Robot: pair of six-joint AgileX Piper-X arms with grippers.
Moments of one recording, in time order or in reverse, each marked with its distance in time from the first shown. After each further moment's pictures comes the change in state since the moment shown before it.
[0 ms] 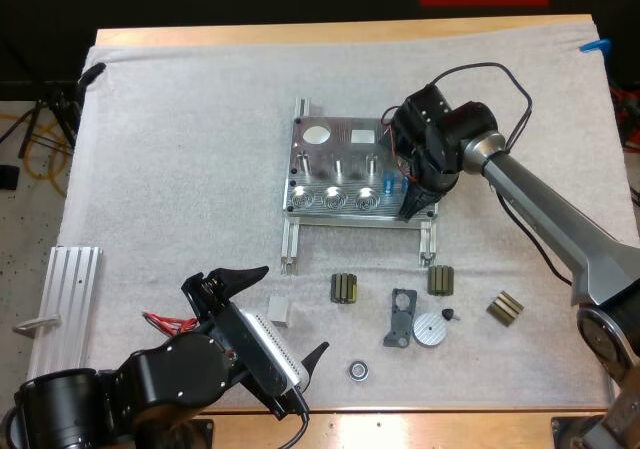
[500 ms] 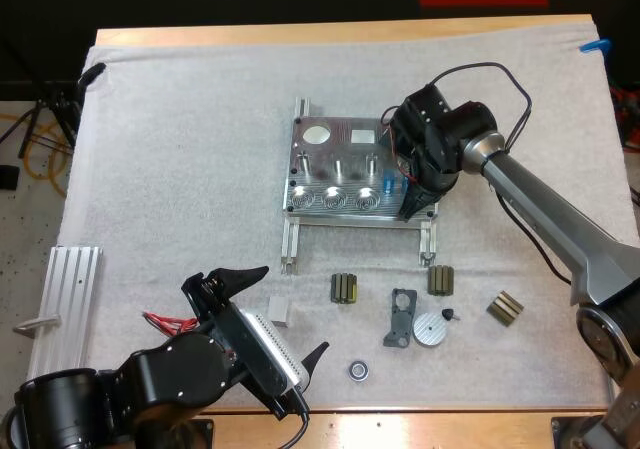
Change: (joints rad) left arm 0.000 0.000 0.000 0.000 0.000 0.000; right arm 0.000 0.004 -0.002 0.000 0.002 0.000
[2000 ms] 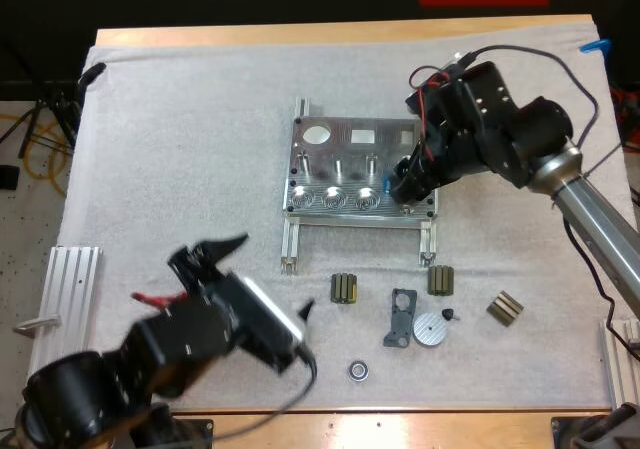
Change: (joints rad) left arm 0.253 0.037 0.005 -0.064 0.025 0.158; right arm -0.003 -0.318 0.009 -0.021 -0.282 0.236
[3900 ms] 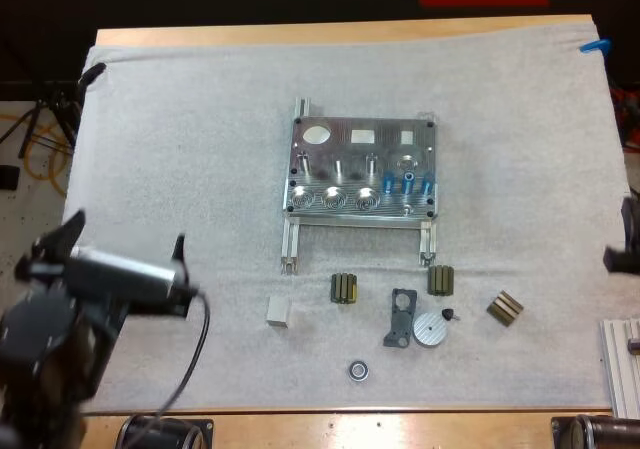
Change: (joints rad) left arm 0.805 -0.213 0.004 -0.018 0.224 0.188; right arm -0.603 -1.019 0.506 -0.092 0.087 0.069
